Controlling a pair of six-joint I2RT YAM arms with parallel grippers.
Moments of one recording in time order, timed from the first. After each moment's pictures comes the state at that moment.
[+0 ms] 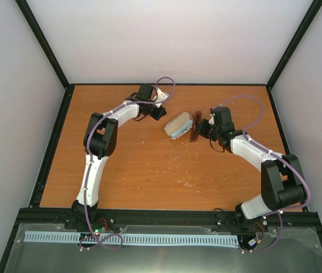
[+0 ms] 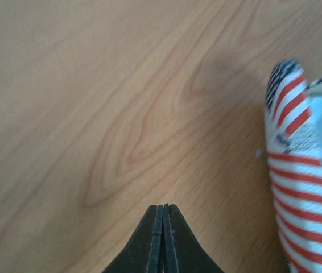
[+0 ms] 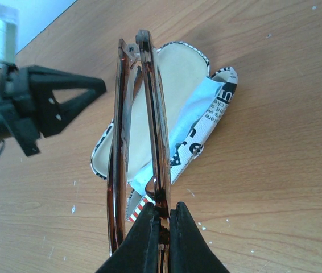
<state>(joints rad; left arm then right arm) -0.41 2.35 1.87 -0.38 0.43 0.20 0.31 1.49 0.87 -0.08 -0.25 0.68</state>
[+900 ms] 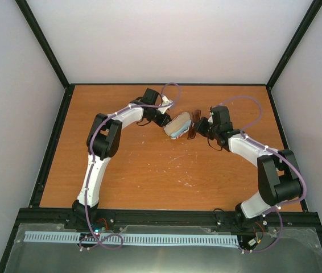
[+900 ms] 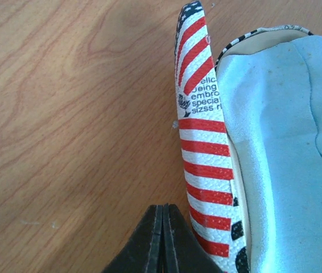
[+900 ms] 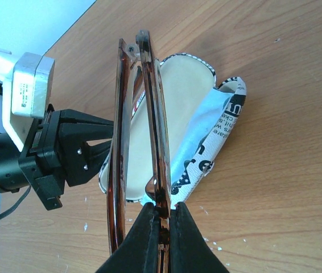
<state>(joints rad) -0.45 2.38 1.85 -0.46 0.56 0.20 0.31 1.54 0.87 0.00 -0.25 0.75</state>
